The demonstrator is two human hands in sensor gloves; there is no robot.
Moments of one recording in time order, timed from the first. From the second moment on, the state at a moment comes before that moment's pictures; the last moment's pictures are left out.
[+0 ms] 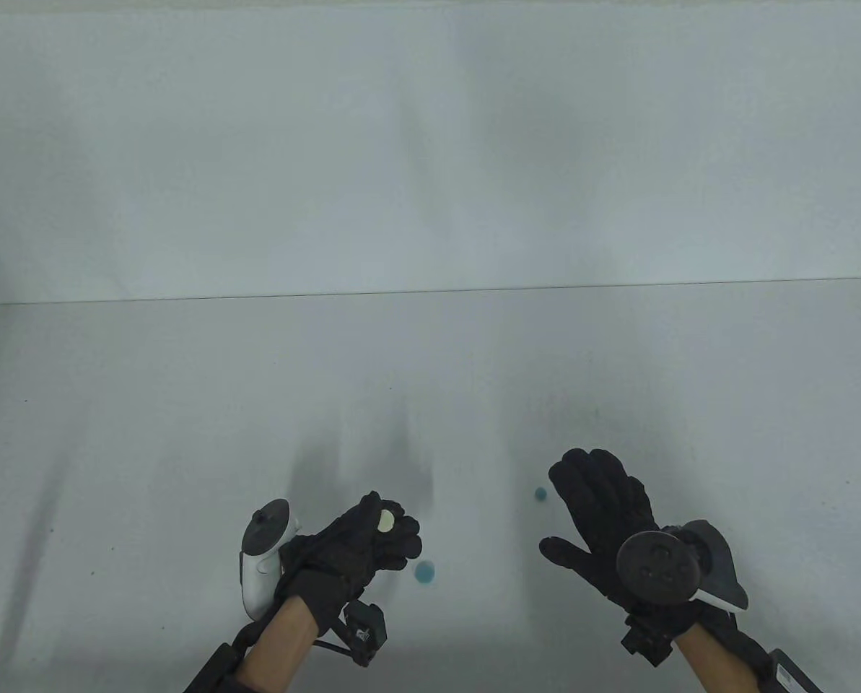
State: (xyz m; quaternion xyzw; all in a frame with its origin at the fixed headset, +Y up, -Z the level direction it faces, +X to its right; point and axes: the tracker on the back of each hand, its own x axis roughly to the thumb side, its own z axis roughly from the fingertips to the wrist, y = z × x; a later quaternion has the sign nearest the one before) left_hand -0.176 -0.738 -0.331 -0.22 -0.05 0.73 0.64; right_hand 0.189 -0.653 -0.285 0.25 -0.08 0.95 0.18
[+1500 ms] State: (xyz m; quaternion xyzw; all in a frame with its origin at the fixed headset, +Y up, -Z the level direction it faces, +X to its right) left_hand -0.172 -0.735 -0.327 -0.25 -0.06 0.74 0.62; right_hand 0.190 -0.653 -0.285 0.25 -0.09 0.94 0.19
